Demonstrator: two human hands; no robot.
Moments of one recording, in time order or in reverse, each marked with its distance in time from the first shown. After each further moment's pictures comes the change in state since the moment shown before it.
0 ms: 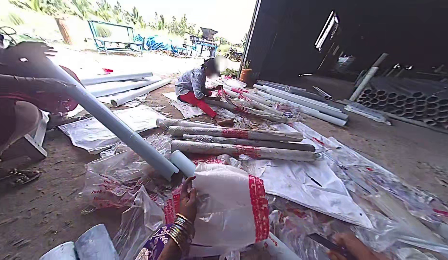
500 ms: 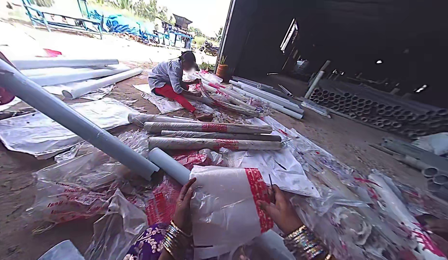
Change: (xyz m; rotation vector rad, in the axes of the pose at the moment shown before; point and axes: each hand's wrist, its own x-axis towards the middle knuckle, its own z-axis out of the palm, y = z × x) left_hand -0.031 0.014 0.008 -0.329 -0.227 -0.229; right_hand 0.039 0.006 0.097 0.403 -0.032 0.576
